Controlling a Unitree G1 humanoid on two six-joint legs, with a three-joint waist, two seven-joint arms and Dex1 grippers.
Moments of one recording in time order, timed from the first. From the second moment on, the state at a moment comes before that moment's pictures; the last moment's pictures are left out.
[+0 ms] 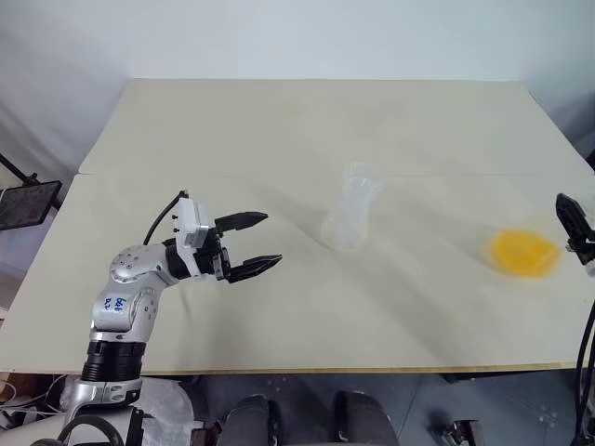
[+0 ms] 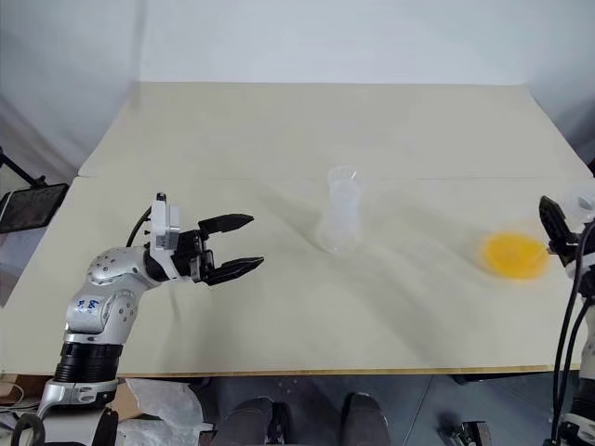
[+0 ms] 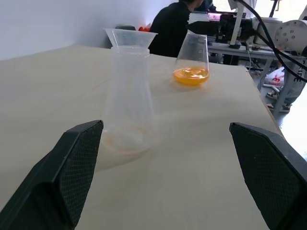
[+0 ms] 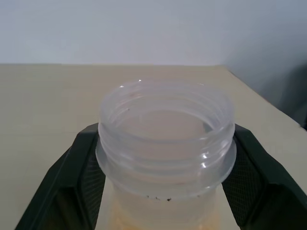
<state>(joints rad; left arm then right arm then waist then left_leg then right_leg) -0.39 0.48 0.10 -0.05 -0.51 0.24 -1.09 -0.20 -0.70 -0.67 0.23 0.57 0.17 0.51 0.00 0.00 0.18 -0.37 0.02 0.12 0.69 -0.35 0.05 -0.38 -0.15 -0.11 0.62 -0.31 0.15</state>
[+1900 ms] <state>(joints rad) -0.43 0.27 -0.02 -0.03 -0.48 0.16 -0.91 -0.60 -0.75 0.11 -0.03 -0.60 -0.26 0.31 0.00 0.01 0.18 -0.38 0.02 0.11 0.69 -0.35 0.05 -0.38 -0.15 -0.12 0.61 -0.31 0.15</state>
